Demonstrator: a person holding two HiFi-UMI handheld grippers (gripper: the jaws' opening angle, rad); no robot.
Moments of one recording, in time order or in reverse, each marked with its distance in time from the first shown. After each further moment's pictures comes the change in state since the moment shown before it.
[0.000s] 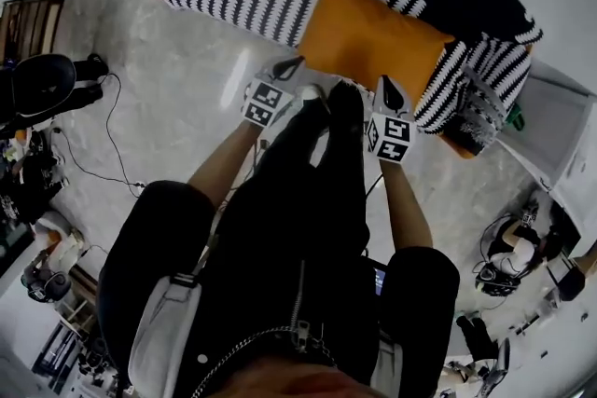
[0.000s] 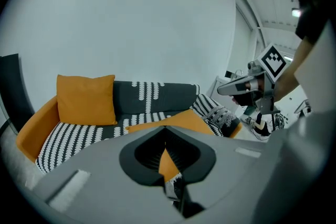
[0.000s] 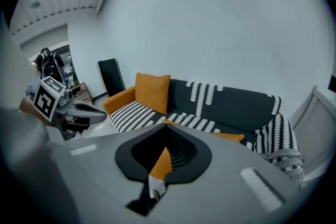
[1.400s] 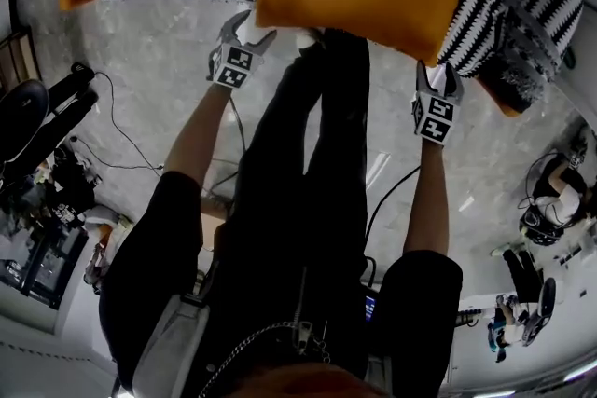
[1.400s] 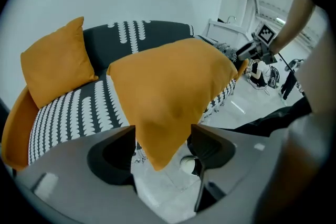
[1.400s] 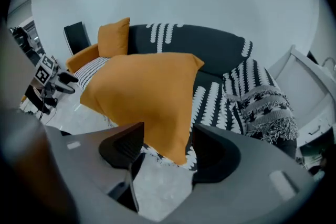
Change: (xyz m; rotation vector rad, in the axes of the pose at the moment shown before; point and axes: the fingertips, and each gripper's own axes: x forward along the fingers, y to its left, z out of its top) left arm 0.157 0.046 -0.250 0.222 0.420 -0.078; right arm 0.049 -0.203 -0.286 0.090 0.359 -0.224
